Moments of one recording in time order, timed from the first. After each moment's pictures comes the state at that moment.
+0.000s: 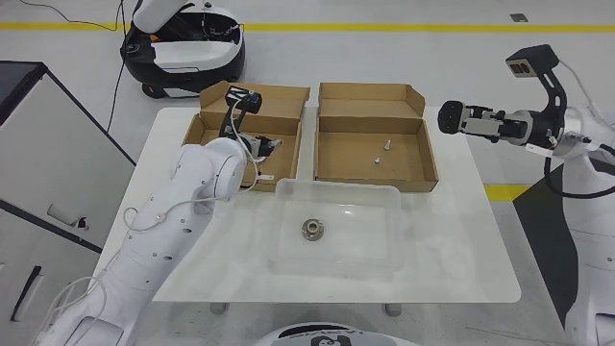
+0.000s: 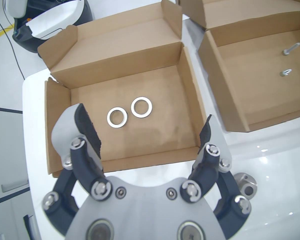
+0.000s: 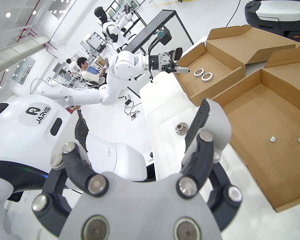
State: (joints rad) left arm 1.10 -1.13 -1.02 -1.81 1.17 0.27 -1.10; right arm -1.16 -0.95 1.70 -1.61 0.47 -0.32 1.50
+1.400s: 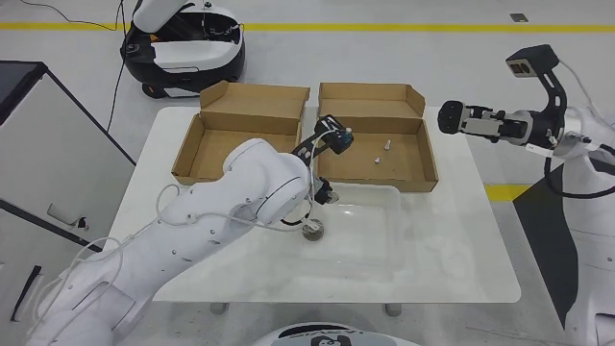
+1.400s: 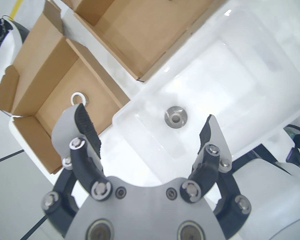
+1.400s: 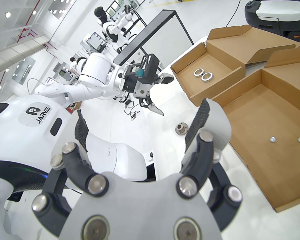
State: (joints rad) left arm 0.80 -1.20 -0.66 -1.97 0.95 0.20 -1.54; right arm -1.16 -0.95 1.70 -1.61 0.47 -0.32 1.50
